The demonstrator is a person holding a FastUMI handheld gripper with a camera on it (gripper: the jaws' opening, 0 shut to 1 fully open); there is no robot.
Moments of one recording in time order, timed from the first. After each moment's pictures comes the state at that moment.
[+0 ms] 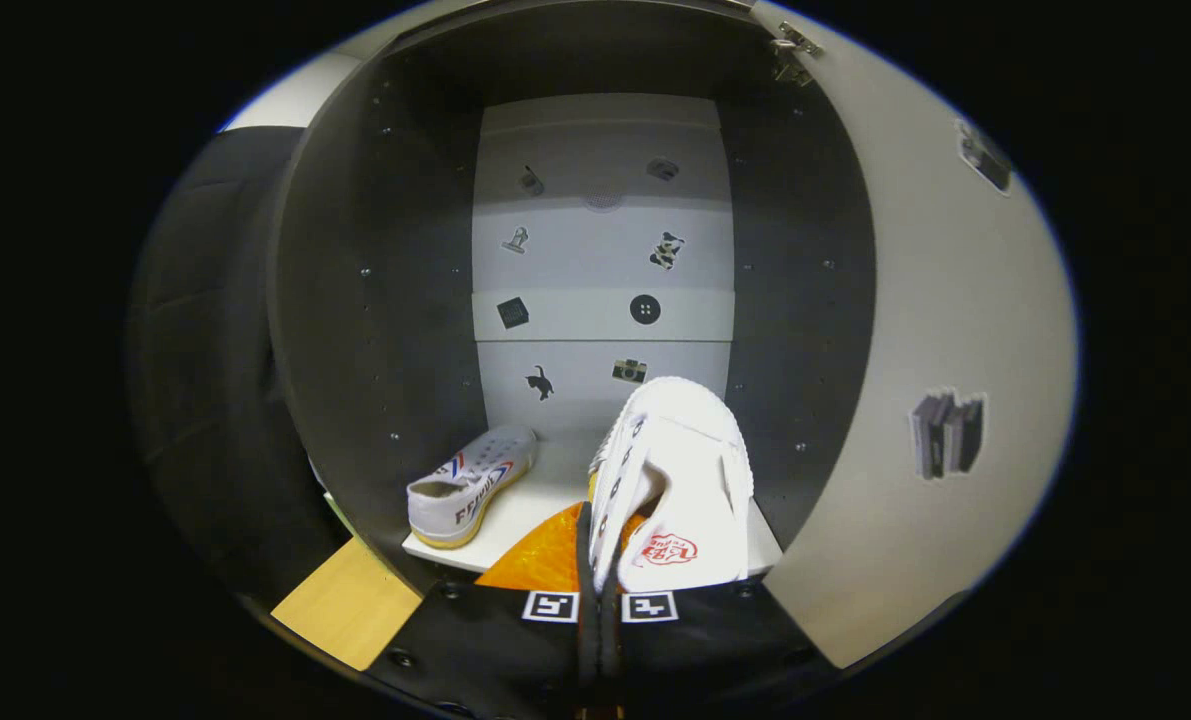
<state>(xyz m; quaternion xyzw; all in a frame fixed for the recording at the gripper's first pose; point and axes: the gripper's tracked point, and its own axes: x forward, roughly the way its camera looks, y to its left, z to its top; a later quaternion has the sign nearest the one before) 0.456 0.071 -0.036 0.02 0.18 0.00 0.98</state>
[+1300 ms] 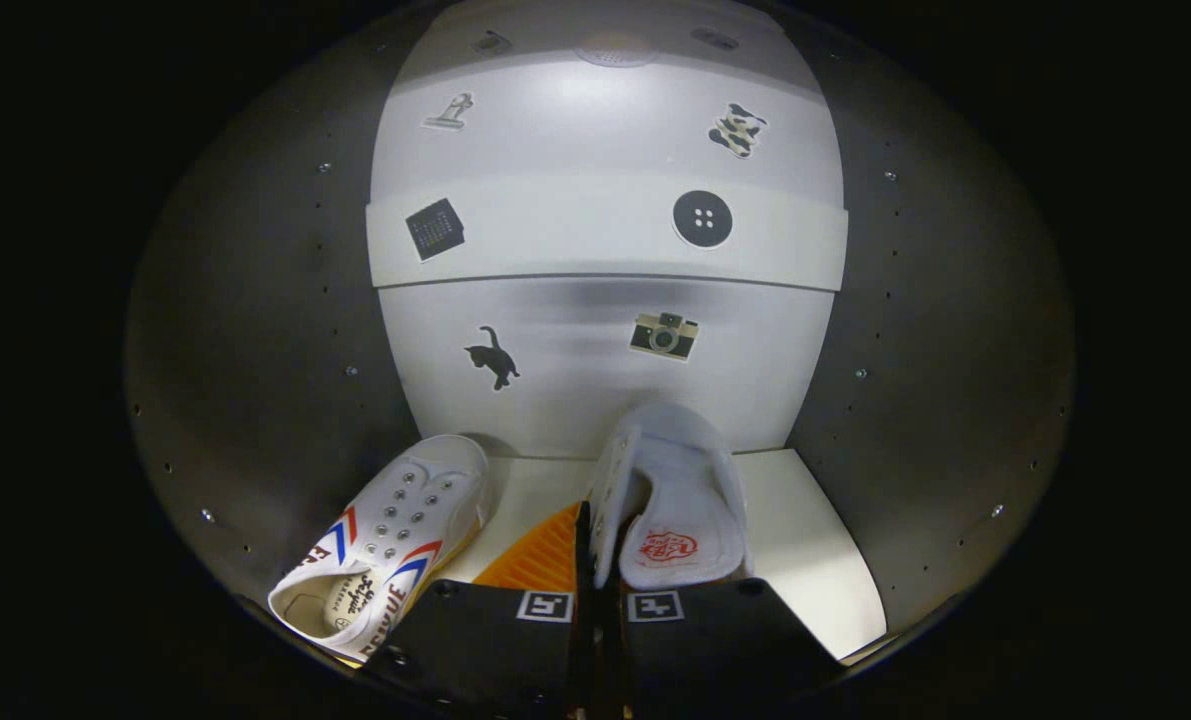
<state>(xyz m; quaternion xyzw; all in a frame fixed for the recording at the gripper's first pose) 0.618 0.078 -0.129 0.02 0.27 -0.03 0.96</state>
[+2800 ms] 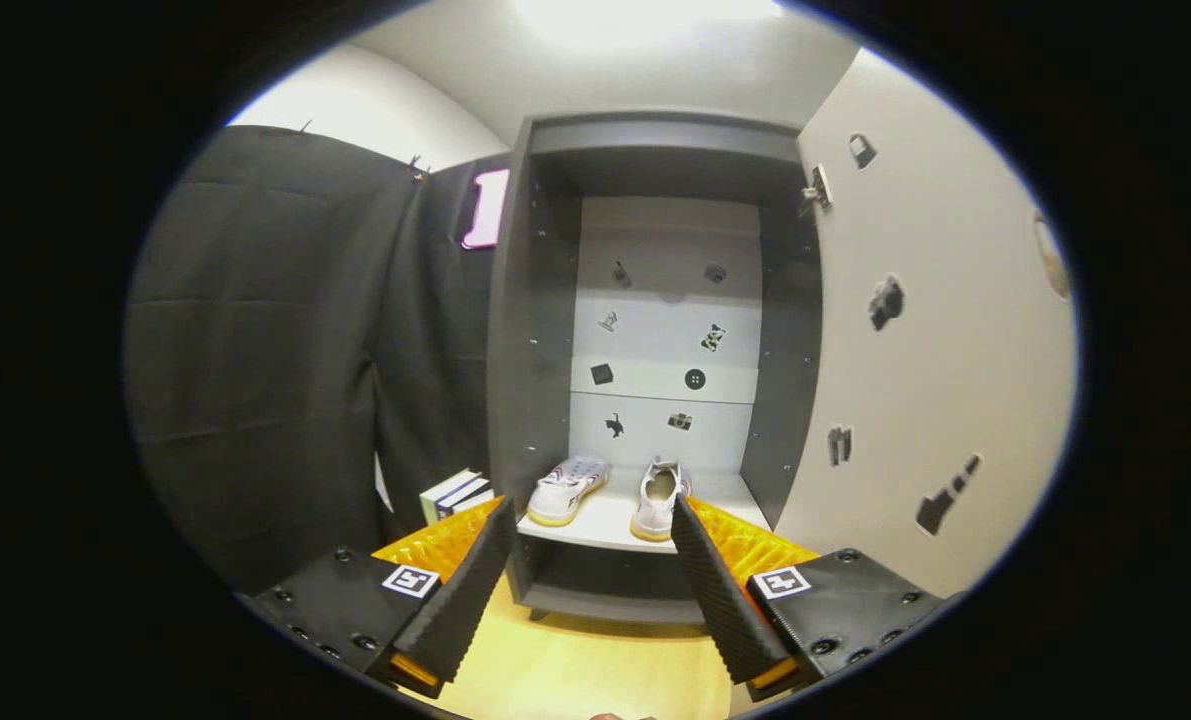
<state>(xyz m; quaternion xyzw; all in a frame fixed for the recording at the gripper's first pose) 0.224 0.136 0.032 -0.01 0.08 0.08 0.99</state>
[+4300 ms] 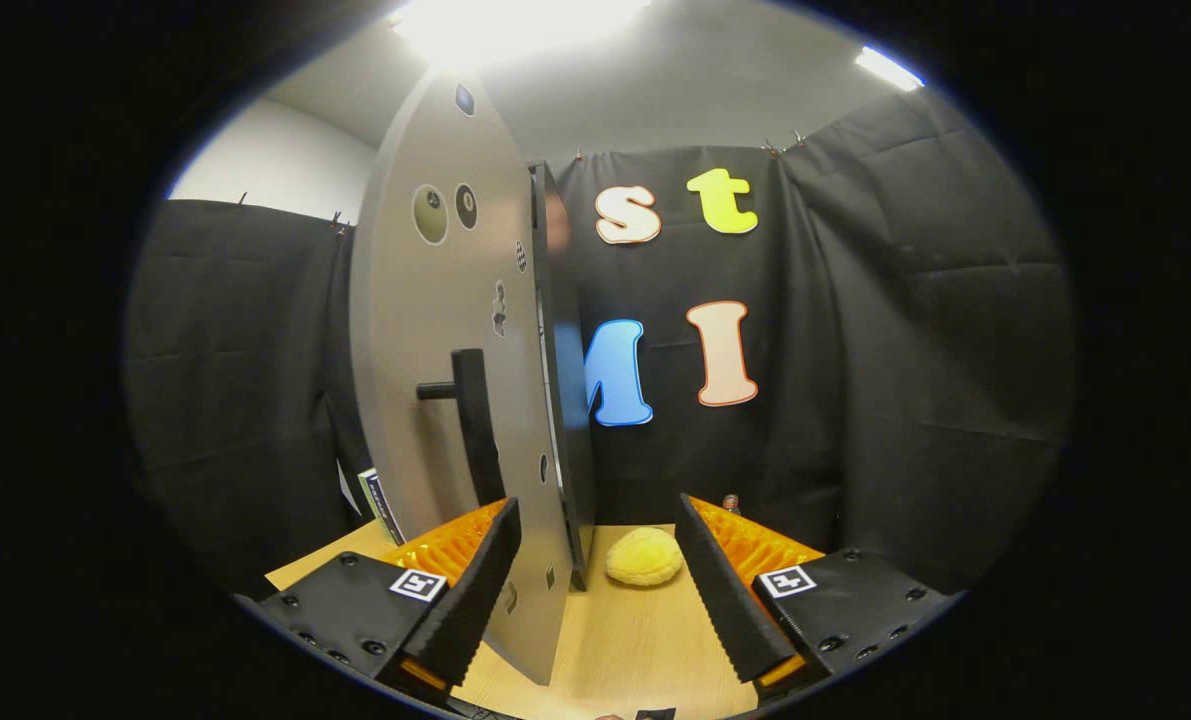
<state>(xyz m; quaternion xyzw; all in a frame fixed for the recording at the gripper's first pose) 0.108 -0.171 0.012 0.05 0.08 0.01 1.00</state>
